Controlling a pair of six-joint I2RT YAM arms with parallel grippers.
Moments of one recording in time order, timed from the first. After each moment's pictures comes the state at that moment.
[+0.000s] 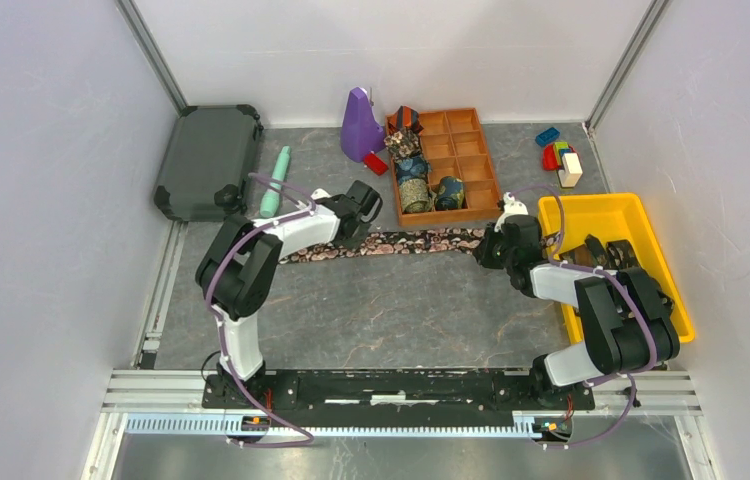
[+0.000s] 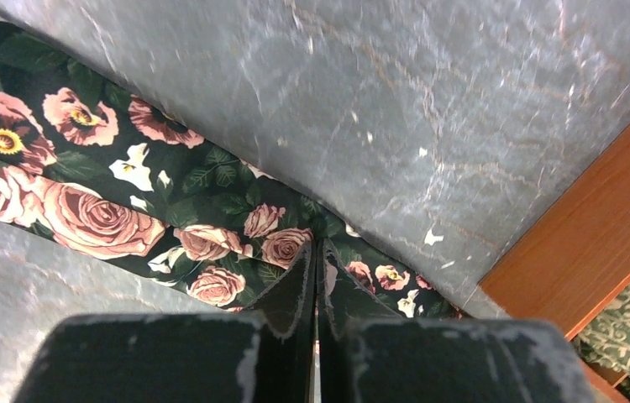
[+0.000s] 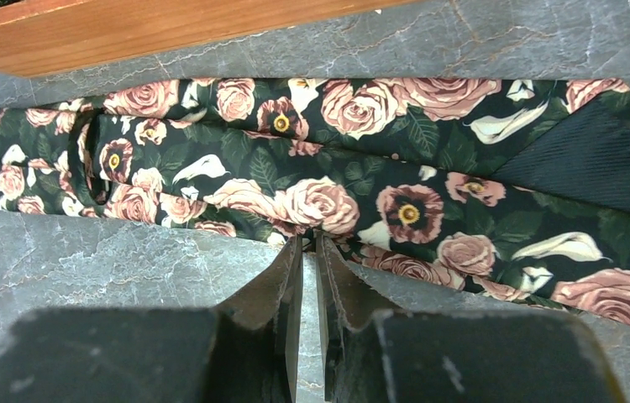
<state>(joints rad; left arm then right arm) -0.61 1.92 1.25 -0.52 -0.38 -1.45 0.22 1.47 0.48 0.32 -0.10 0.34</state>
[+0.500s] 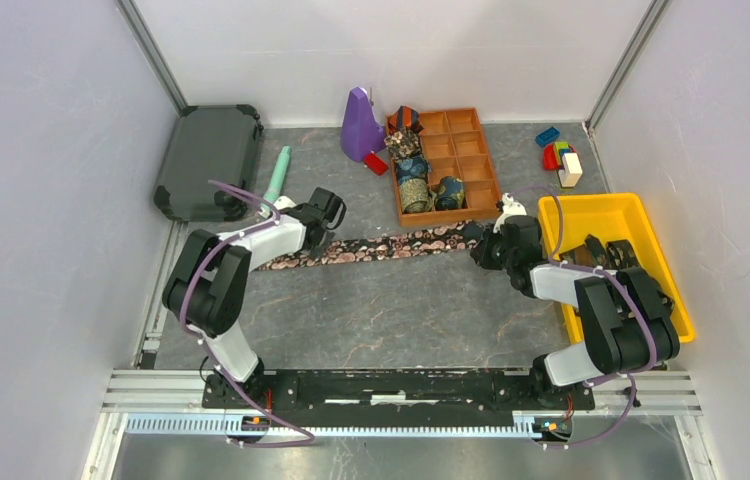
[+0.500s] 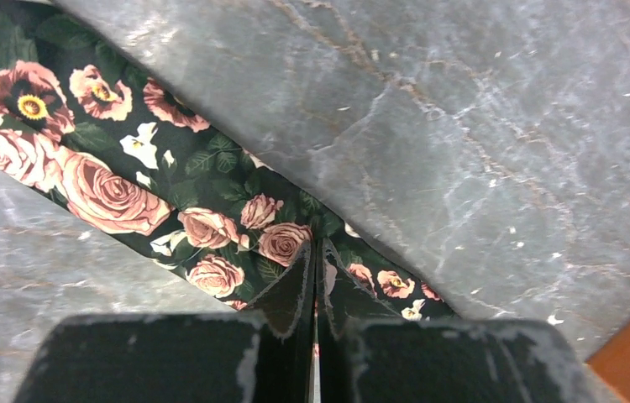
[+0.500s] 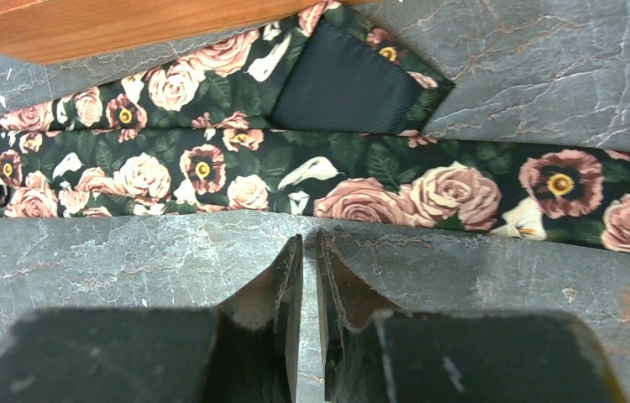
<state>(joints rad) -0.46 1.74 1.01 -0.46 -0.44 -1.32 0.21 1.48 0.48 0.32 -0.13 0.34</state>
